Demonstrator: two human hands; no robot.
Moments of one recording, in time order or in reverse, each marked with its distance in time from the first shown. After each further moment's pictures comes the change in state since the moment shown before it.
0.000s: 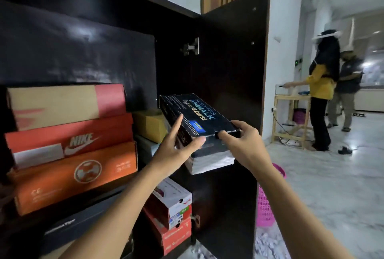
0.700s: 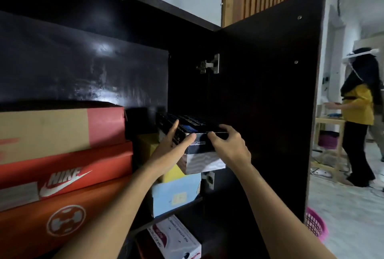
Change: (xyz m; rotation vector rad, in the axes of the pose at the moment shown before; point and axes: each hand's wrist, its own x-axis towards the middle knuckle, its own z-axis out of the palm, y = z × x) left_hand 0.166 -0.054 -0.048 0.132 0.090 -0.154; right_hand 0.172 0.004 0.099 -0.169 -0.059 0.041
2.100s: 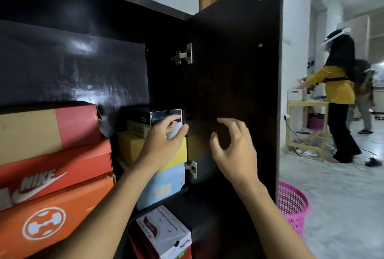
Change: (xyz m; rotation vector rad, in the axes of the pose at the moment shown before) left_hand -0.011 0.034 0.047 0.098 0.217 0.220; right_hand -0.046 0.053 -0.044 -0.049 0.384 -0.468
